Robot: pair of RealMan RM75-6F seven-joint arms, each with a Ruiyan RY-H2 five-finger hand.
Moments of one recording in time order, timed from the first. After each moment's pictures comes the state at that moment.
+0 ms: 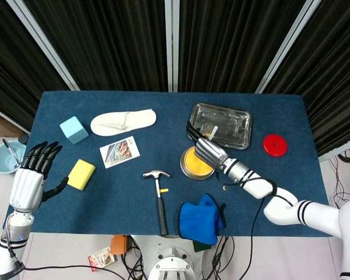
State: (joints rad) left arm -0.19 -1.30 -0.08 -1.50 1.68 1.67 -0.01; right arm 0.97 -1.45 0.08 -1.33 -1.51 0.87 -1.23
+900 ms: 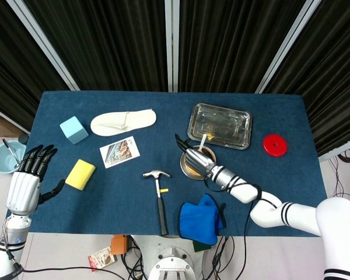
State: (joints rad) left arm -0.16 -1.33 -0.07 -1.44 1.67 1.69 -0.06; right arm 1.00 -1.58 0.05 -1.26 -1.46 0.82 -1.32
